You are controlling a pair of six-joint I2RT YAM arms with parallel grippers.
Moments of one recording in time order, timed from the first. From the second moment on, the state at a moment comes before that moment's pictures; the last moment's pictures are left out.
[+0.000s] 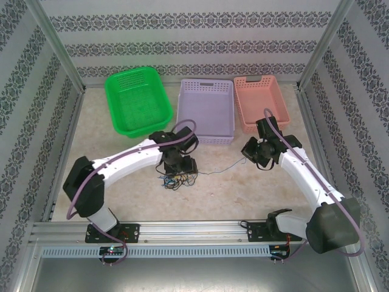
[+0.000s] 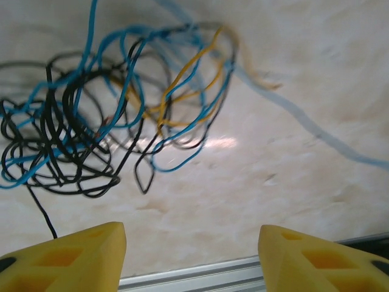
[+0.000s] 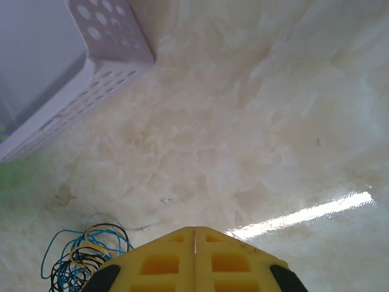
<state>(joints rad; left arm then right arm) -0.80 1.65 1.28 -1.01 0.17 -0.96 0.23 1.20 0.93 -0.85 -0.17 0.88</state>
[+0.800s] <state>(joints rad) -0.65 1.77 1.14 -1.02 -0.14 -0.85 0.11 1.17 1.41 -1.01 0.02 0.78</state>
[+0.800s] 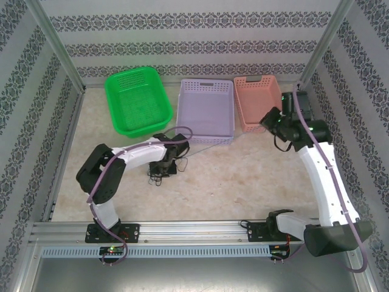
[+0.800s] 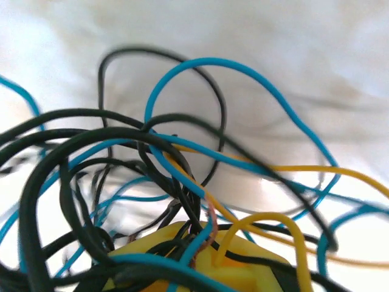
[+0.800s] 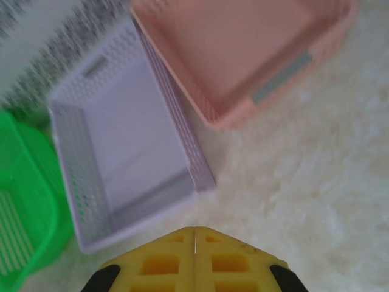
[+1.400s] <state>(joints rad) -0.54 1.74 1.07 -0.97 -0.06 -0.82 0.13 1.19 1.77 -0.95 0.04 0.66</state>
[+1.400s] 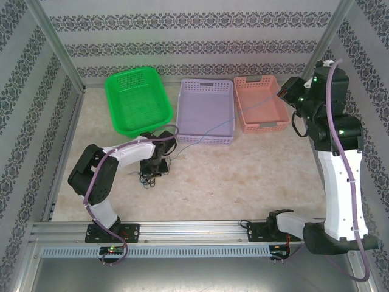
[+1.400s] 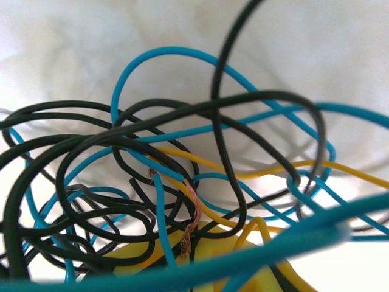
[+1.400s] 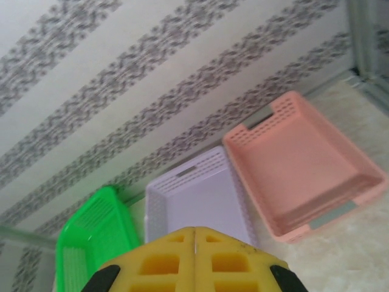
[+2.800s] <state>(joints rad) -0.47 1.56 1.38 -0.93 0.18 -0.90 0.25 1.15 1.87 -0.79 -0.03 0.58</state>
